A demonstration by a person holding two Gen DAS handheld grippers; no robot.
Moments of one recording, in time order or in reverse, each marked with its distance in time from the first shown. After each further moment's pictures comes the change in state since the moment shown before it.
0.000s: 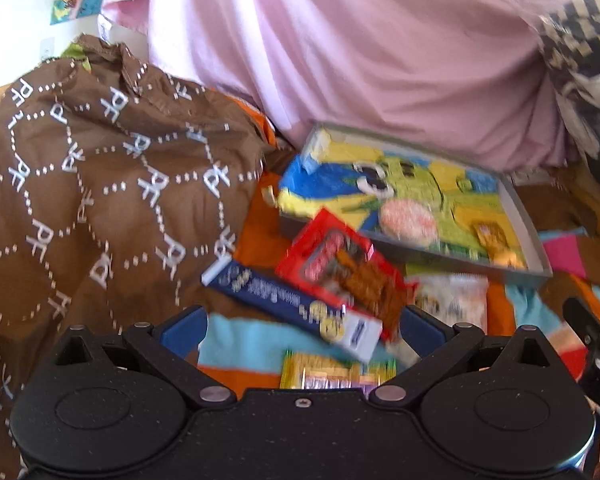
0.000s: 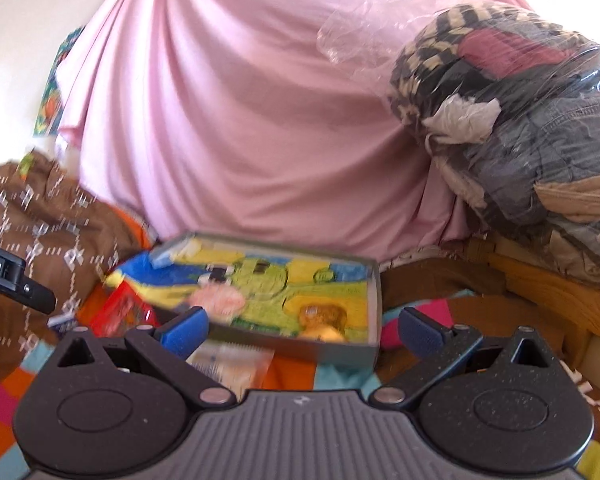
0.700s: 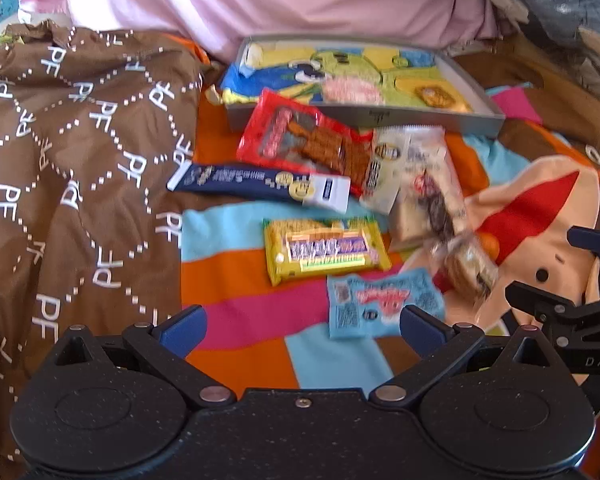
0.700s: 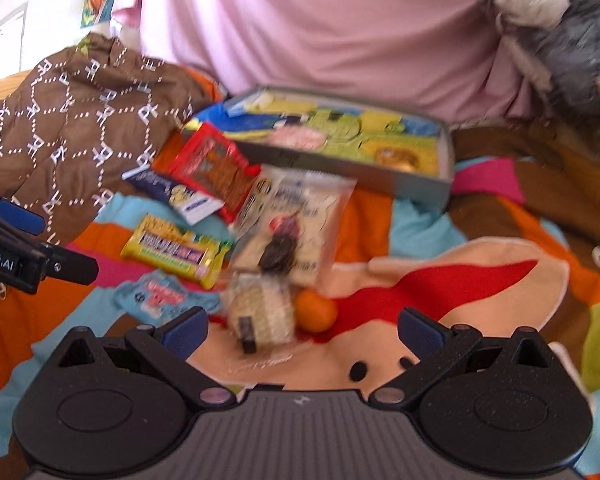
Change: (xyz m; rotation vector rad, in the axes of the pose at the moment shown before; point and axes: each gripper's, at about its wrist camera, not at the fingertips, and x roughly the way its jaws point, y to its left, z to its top) left arm -0.010 0.004 -0.062 0.251 0.202 -0.096; right arm -0.023 0.031 -0.042 -0.047 0.426 0.176
